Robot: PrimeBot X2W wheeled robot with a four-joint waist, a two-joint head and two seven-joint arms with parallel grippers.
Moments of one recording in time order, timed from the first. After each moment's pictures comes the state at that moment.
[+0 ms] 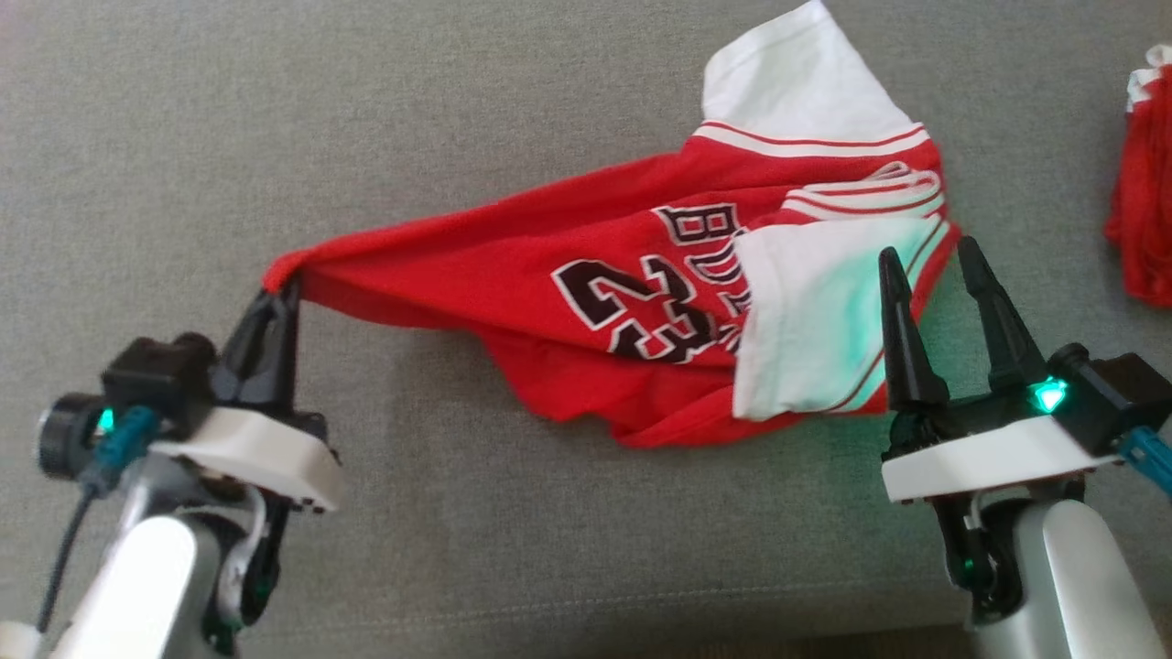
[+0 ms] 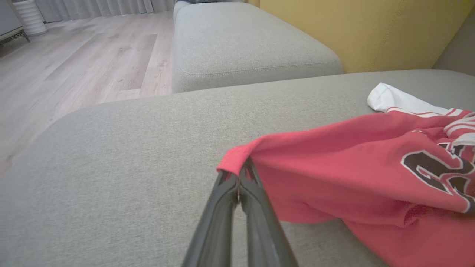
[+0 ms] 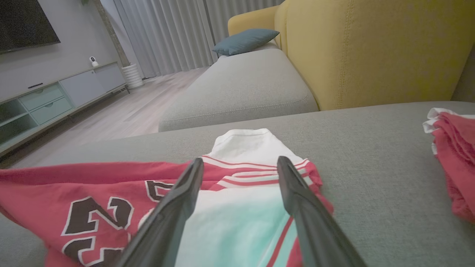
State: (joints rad) left arm -0.15 0.36 -0.32 -0.10 -0.32 0.19 0.00; right arm -0.11 -0.05 0.08 -0.04 0.22 0.13 -0.06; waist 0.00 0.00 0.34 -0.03
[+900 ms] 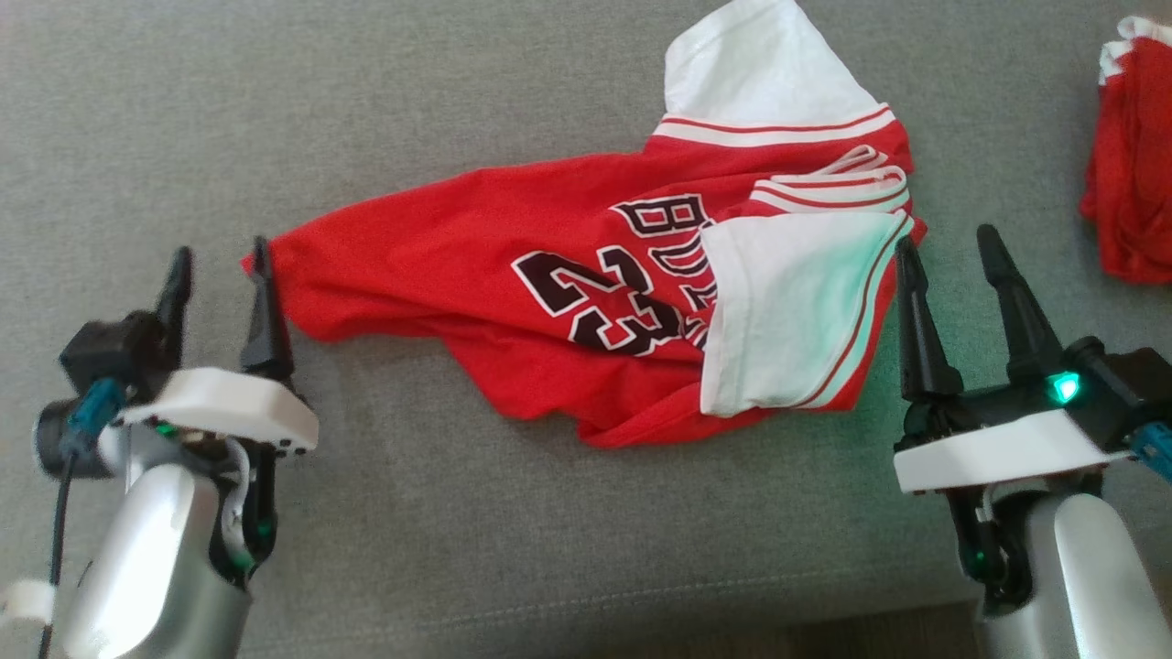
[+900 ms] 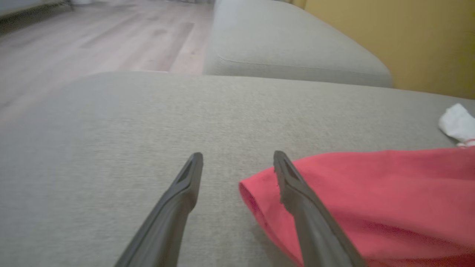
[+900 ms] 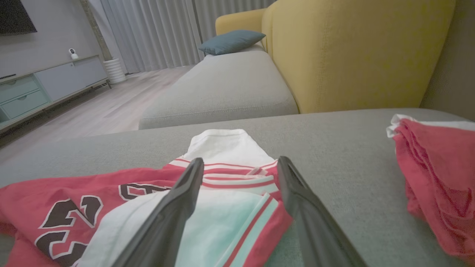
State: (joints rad) left arm -0.29 0.27 -0.25 0.26 -0.42 0.20 -0.20; right arm -0.11 -0.05 0.05 -0.05 0.18 0.13 -0.07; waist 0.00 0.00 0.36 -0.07
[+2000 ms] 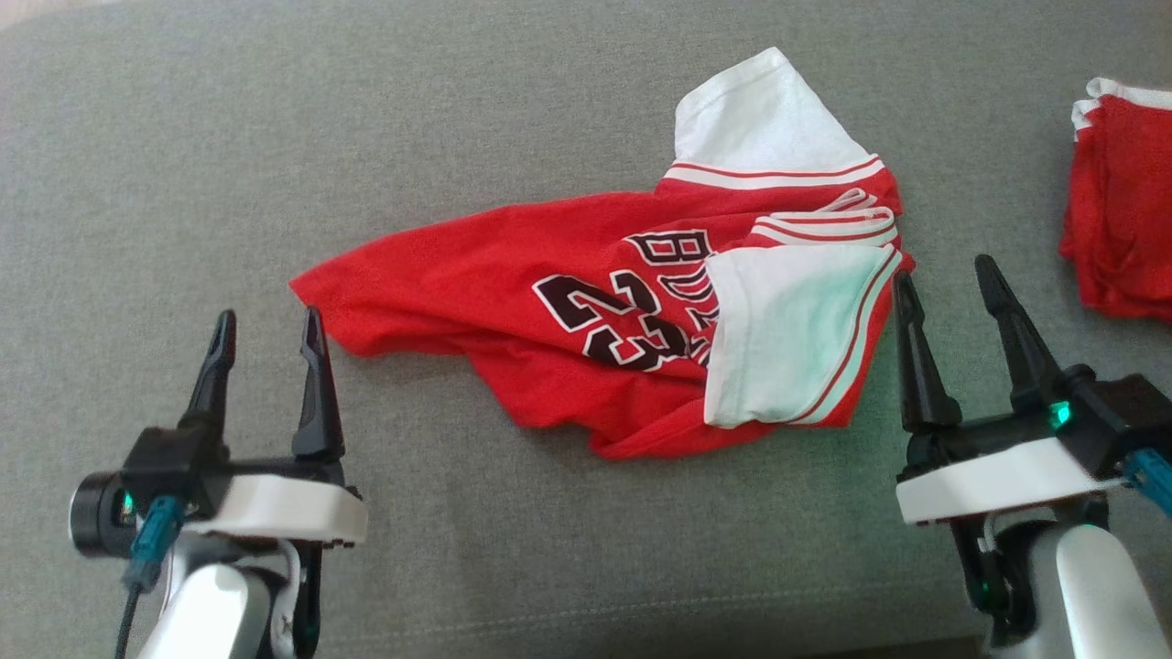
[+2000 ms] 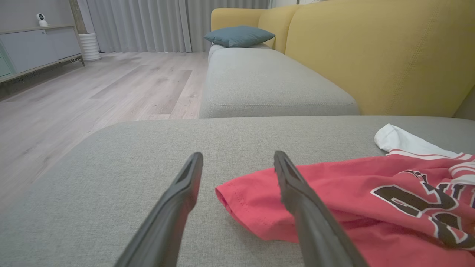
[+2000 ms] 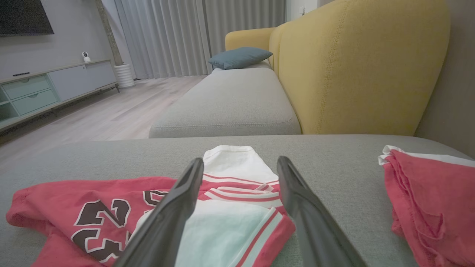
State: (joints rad) left arm -0.07 0.27 -0.31 -0.03 -0.30 0.31 -0.24; right arm -0.05 -0.05 0.05 -0.10 0.12 0.13 -0.03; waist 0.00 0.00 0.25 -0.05
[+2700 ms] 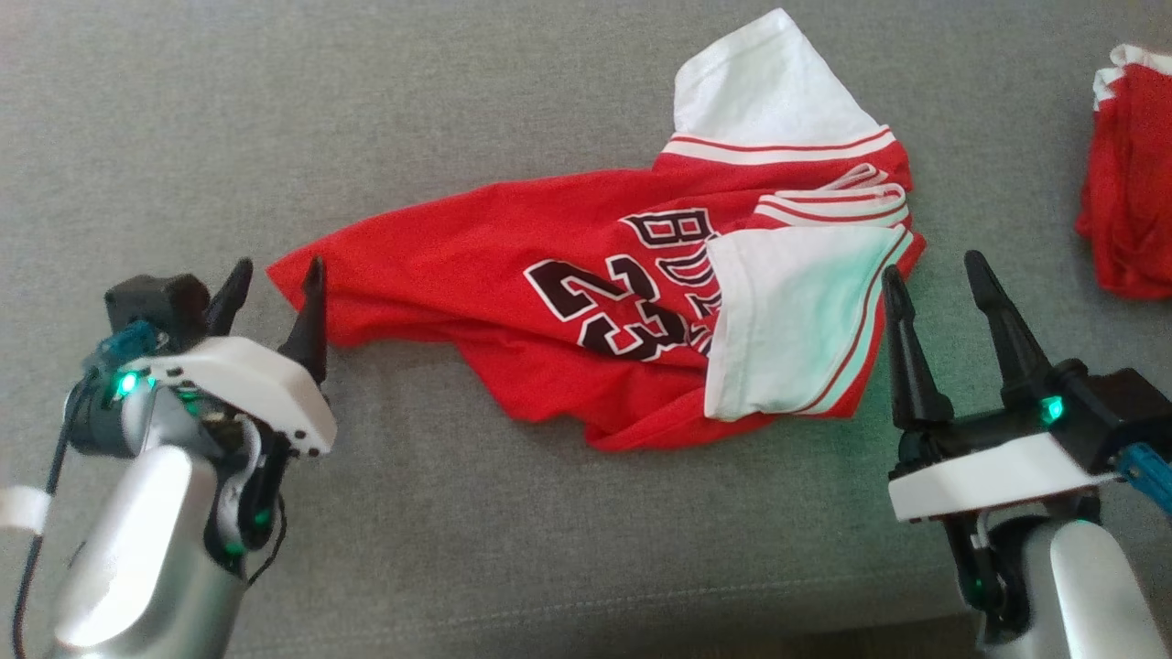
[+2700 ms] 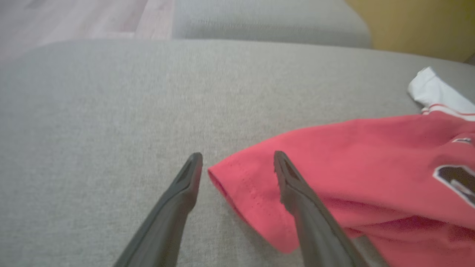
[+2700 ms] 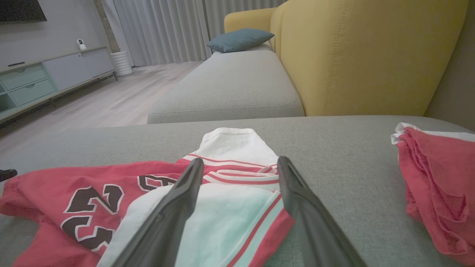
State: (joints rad) left arm -0.31 0.31 -0.31 0.20 -0.46 0.16 0.07; right arm -0.06 -0.05 0.06 -0.10 0.13 0.13 -0.02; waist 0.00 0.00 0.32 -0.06
